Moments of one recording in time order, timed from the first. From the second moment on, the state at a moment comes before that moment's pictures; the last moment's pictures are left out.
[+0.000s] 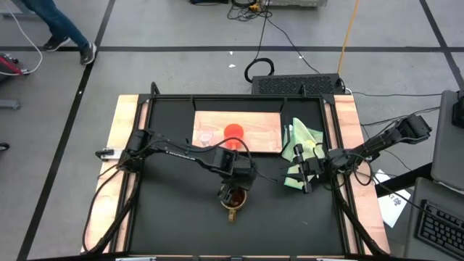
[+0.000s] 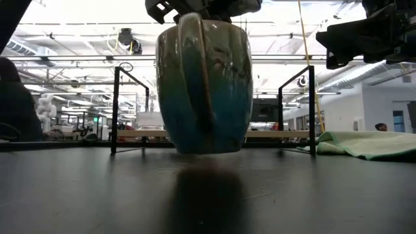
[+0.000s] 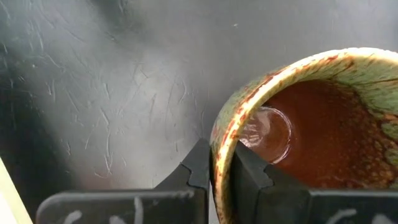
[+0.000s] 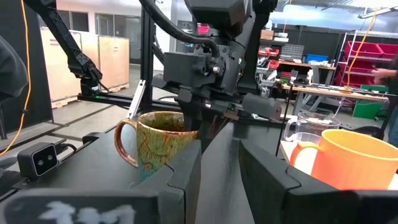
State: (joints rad) left arm -0.16 2.06 1.78 -0.90 0.13 0.29; right arm 0.33 0.88 0.02 0.94 0.16 -0.09
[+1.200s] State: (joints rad) left arm -0.19 2.10 1.78 -0.88 0.15 0.31; right arm 0.33 0.88 0.02 0.92 0.16 -0.07
